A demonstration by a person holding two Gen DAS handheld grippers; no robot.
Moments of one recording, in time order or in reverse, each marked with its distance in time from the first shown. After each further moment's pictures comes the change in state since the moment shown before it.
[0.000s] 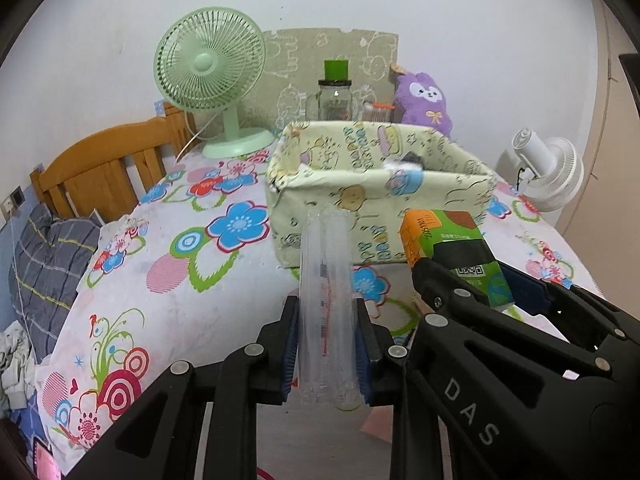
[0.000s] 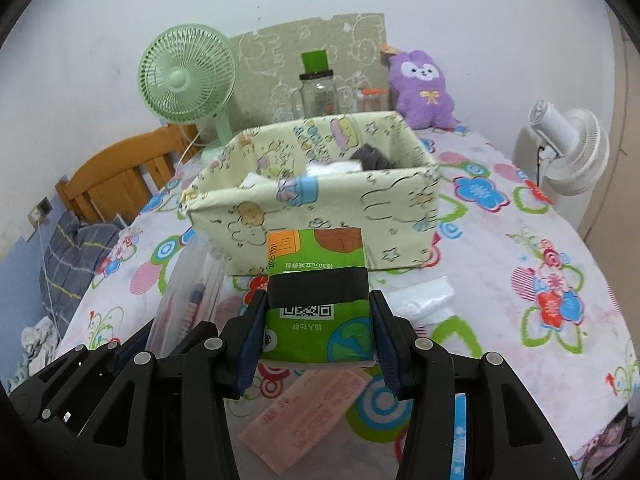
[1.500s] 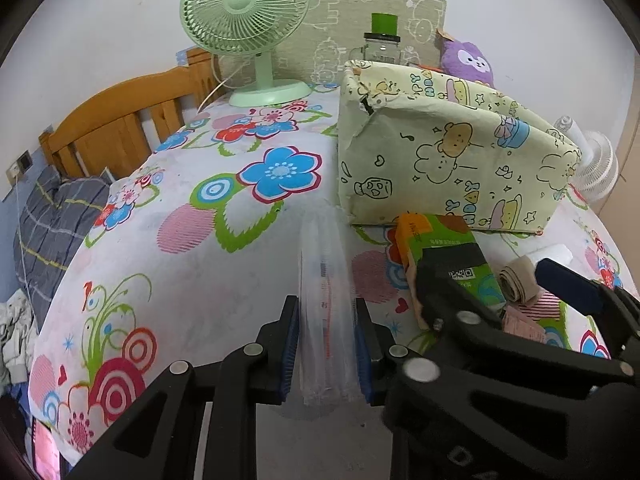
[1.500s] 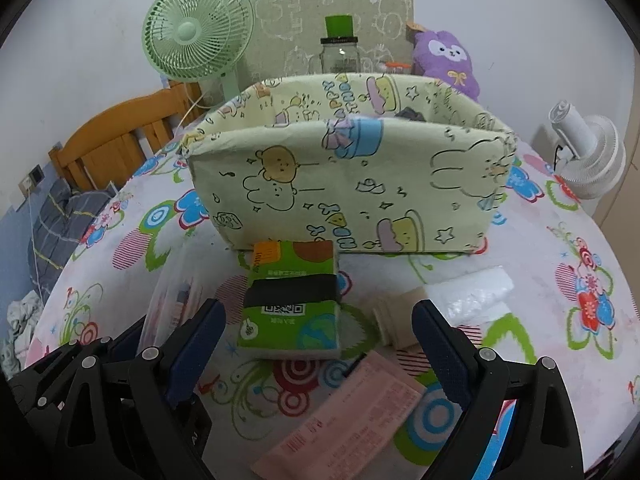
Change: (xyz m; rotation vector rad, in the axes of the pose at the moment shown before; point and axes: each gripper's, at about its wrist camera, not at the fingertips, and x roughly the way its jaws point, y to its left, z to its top) left arm 0.053 0.045 -0.017 -0.064 0.128 0.054; right arm 0.059 0.034 -0.011 -0.069 0.105 -0.017
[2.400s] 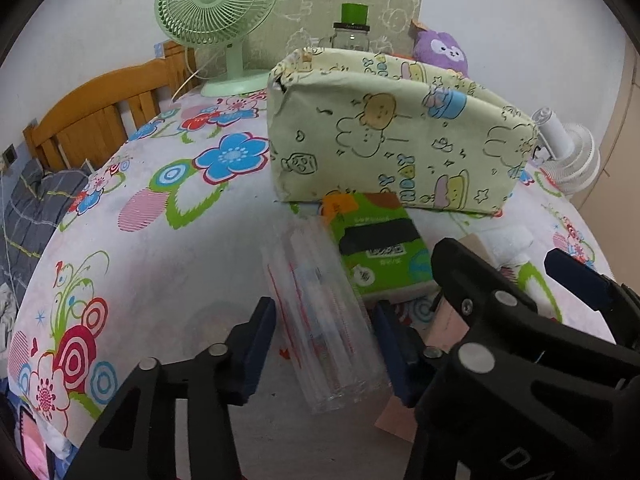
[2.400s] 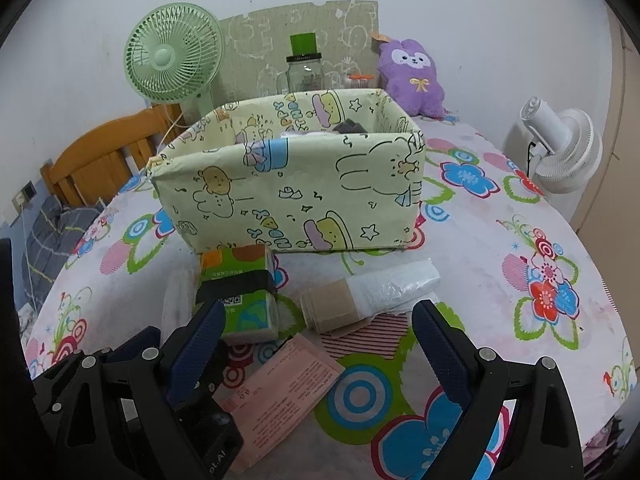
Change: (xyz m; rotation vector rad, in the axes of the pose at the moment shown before) left arm -0.004 -0.034 -0.012 -0.006 0.035 -0.061; right arm -0.031 -0.041 -0.011 0.036 -0.052 -0.040
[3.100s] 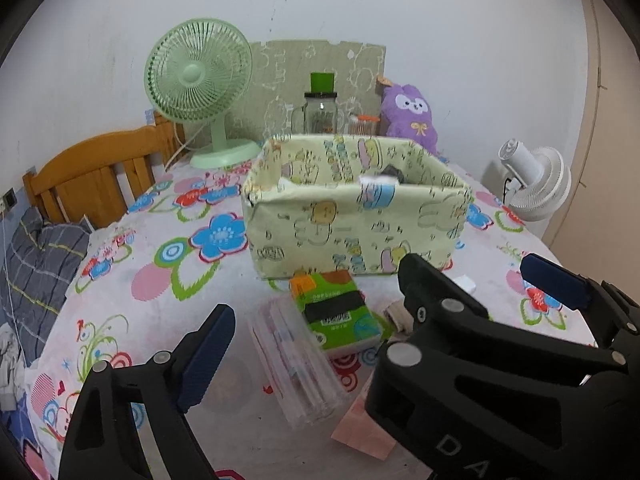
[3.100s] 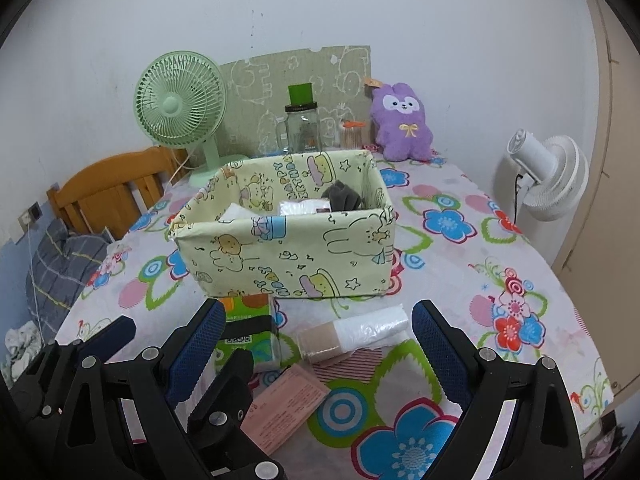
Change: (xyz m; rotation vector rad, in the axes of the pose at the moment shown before) left arm -0.052 -0.022 0.013 0.071 -0.191 -0.037; right arm -0.045 -0.007 0.017 0.014 -0.125 -0.001
